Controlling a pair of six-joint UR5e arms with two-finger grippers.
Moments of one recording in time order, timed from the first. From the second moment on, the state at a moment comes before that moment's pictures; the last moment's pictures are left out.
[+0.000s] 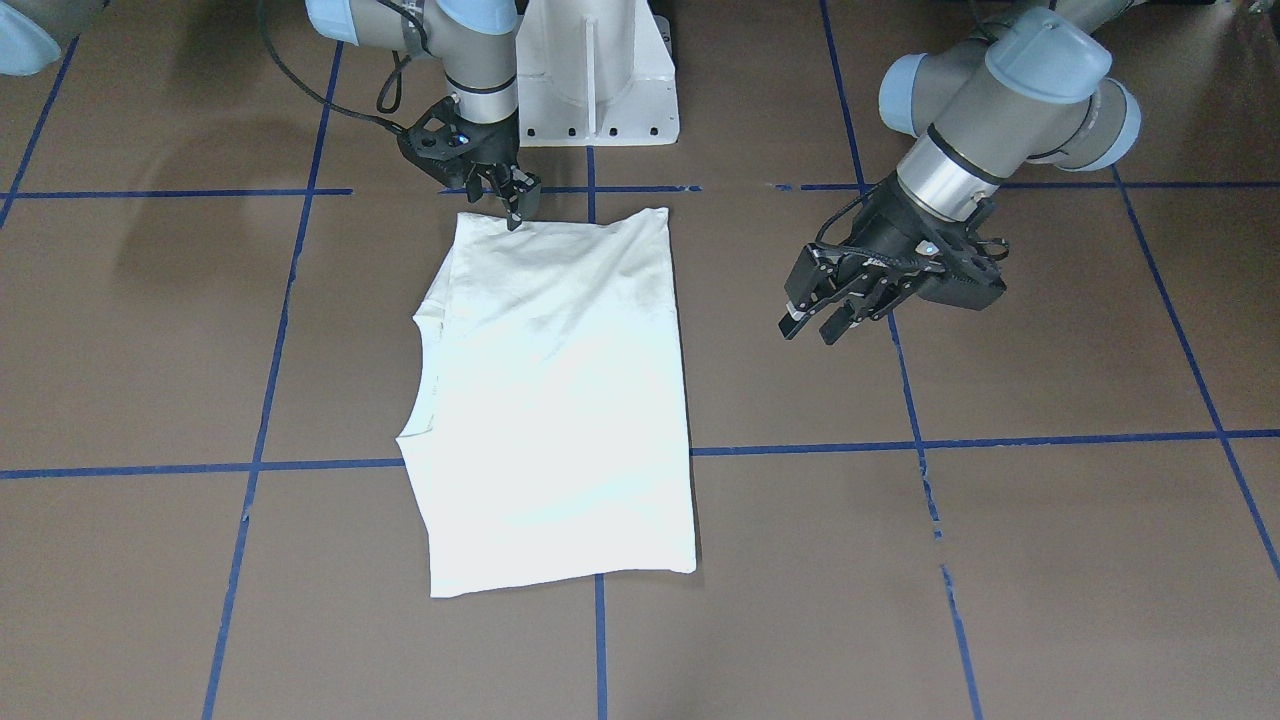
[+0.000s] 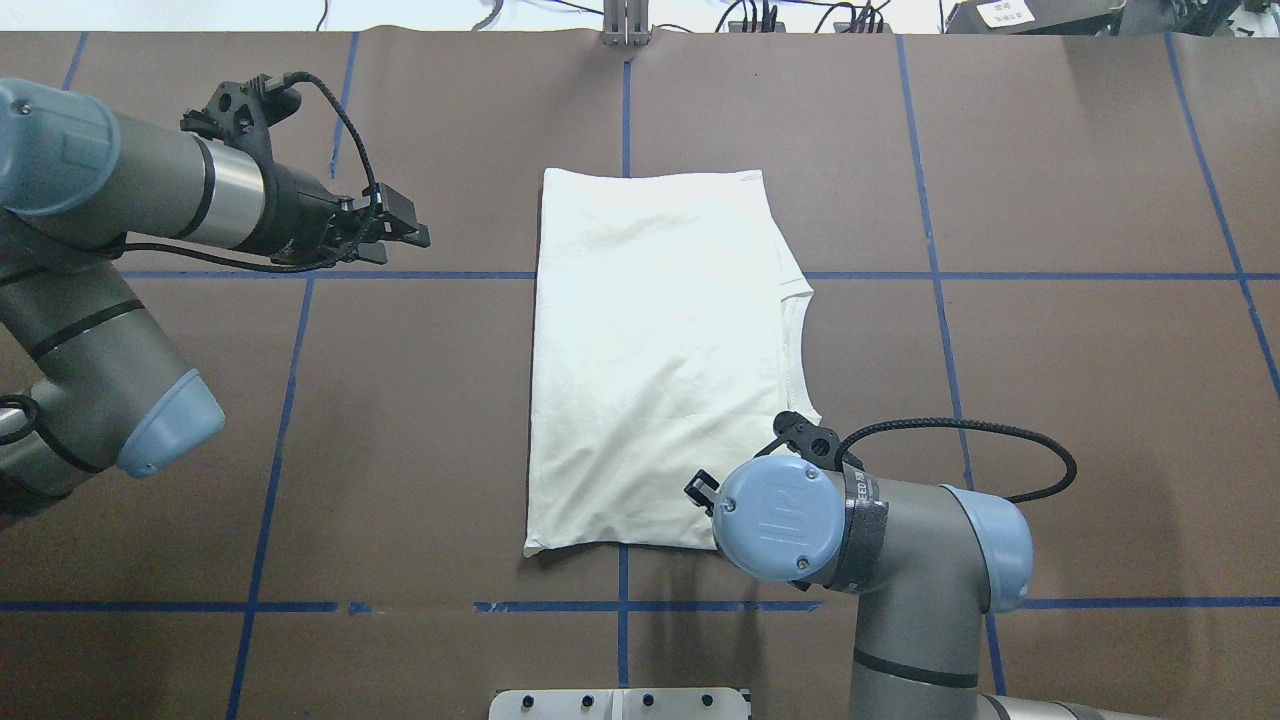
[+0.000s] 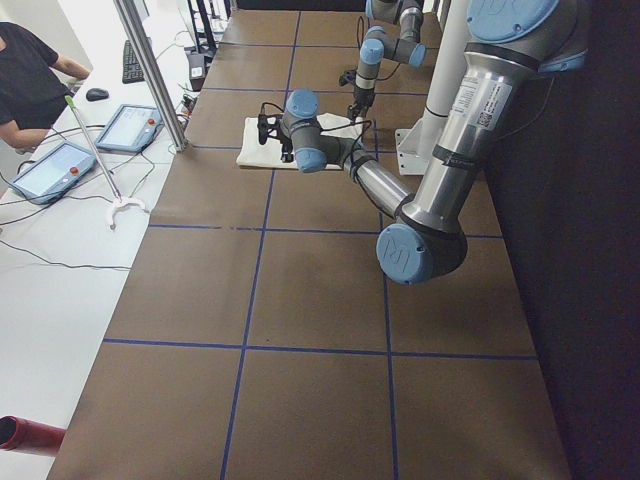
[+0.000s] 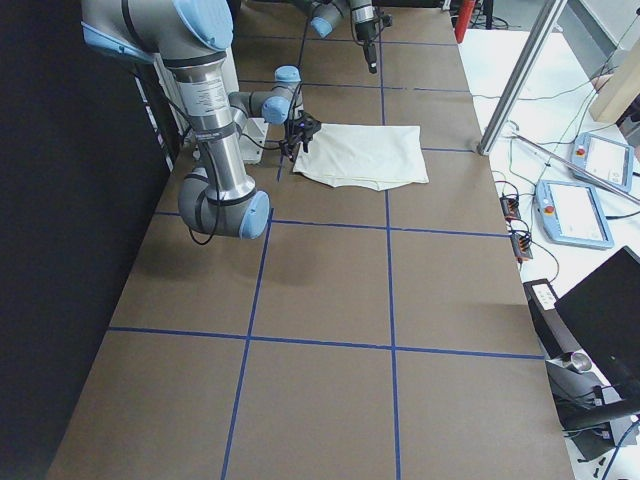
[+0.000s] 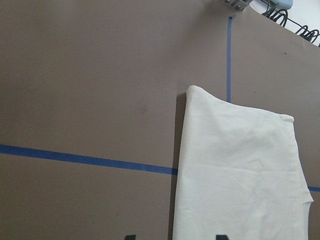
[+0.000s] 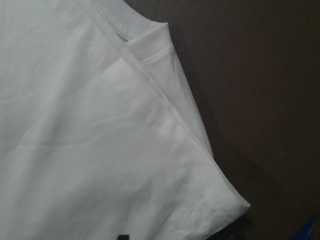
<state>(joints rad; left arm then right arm) -0.81 -1.94 -1.77 -2.22 -2.03 -1.40 0.25 -1.09 1.93 -1.72 1.64 2.11</state>
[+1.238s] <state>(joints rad) -0.81 -1.94 -1.78 -2.22 -2.03 -1.40 0.26 -1.10 1.87 -1.72 1.65 2.10</state>
